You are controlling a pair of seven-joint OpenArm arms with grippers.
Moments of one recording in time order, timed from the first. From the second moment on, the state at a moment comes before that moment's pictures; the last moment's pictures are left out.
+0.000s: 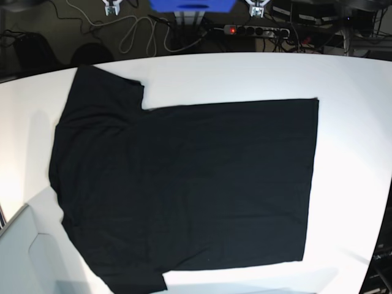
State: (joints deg) left arm 31.1 -6.1 0.7 34.1 -3.3 -5.3 -8.1; right arm -32.7 6.5 -0.9 41.7 7.6 7.1 -6.1
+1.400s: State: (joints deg) left arm 58.4 -13.7 -20.5 117.7 -24.5 -5.4 1.8; right arm -58.0 11.8 18.1 124.1 7.8 7.7 -18.5
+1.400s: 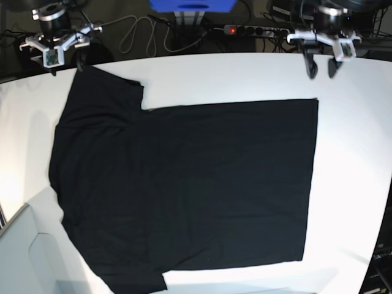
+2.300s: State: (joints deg) left arm 30.3 -13.8 -19.5 91.4 -33.1 -5.3 14.3; right arm -50.4 11.8 18.4 123.7 7.6 11.4 -25.9
